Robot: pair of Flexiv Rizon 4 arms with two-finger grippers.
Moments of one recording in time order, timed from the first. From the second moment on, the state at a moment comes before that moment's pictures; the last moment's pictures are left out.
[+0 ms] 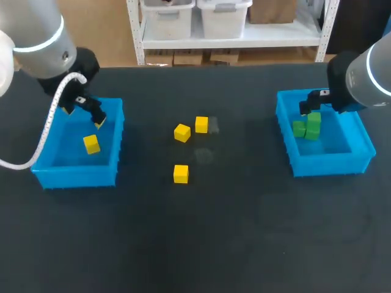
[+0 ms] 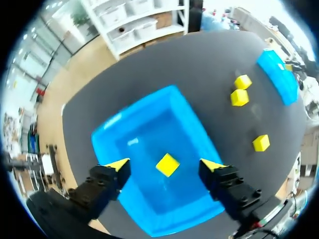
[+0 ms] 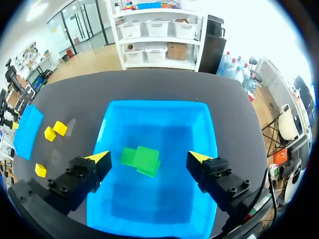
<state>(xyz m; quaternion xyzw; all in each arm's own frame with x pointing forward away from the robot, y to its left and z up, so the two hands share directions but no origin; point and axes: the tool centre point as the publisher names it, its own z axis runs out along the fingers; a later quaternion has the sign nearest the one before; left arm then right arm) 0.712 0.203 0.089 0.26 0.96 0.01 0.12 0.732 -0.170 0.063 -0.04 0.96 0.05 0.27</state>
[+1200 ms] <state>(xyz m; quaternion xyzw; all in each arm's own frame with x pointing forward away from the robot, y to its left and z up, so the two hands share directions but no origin) 0.746 0.016 0.061 0.40 0.91 0.01 0.10 0.732 -0.170 0.063 -0.04 0.96 0.05 0.27</state>
